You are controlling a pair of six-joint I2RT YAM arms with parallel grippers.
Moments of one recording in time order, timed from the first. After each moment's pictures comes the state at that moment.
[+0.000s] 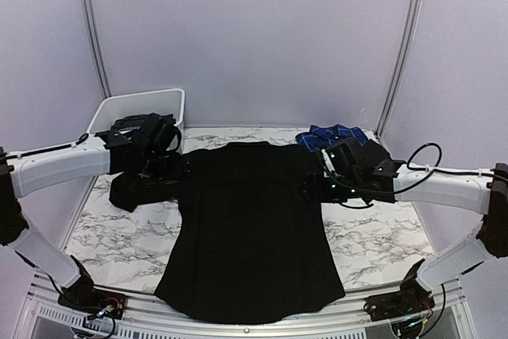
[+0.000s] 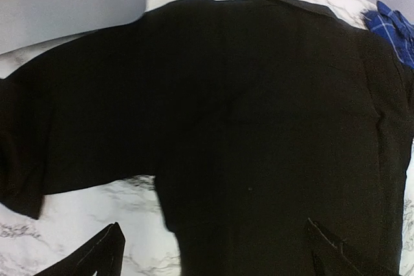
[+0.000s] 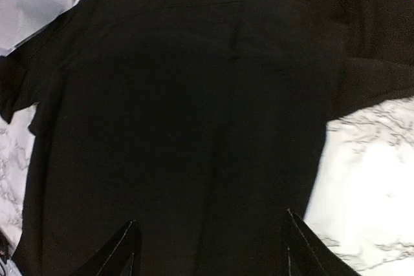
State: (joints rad) left arm -0.65 1.46 1.10 -0.58 -0.27 -0.67; right arm 0.73 1.38 0.88 -0.30 0.07 0.58
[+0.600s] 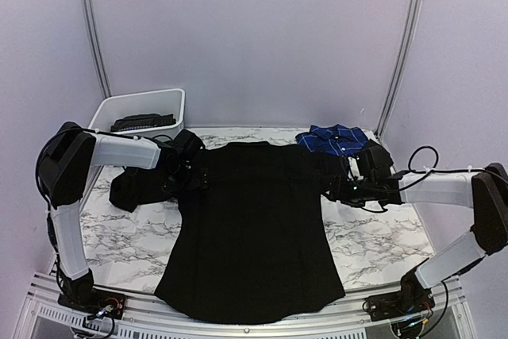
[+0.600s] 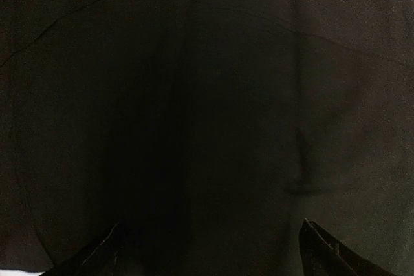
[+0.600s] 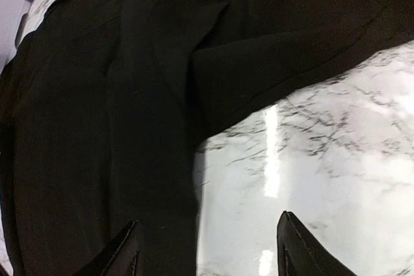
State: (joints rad) left arm -0.59 1.96 1.29 -0.46 -0.18 -0.65; right arm 0.39 1.41 0.69 -0.10 -0.10 0.52
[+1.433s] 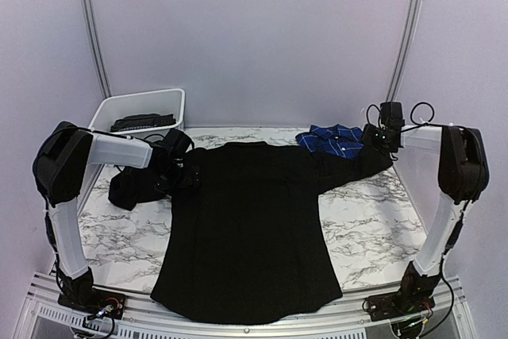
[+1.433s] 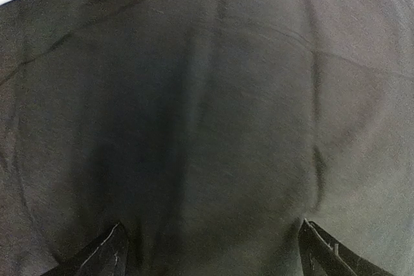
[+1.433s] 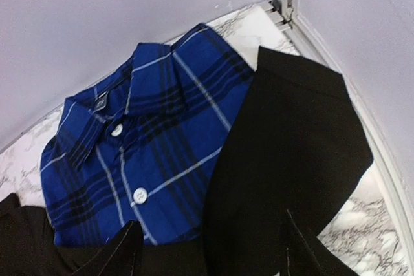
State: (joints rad) left arm -0.50 1.96 1.24 -0.38 -0.14 -0.57; right arm 0.00 1.85 1.28 -0.12 0.04 0.43
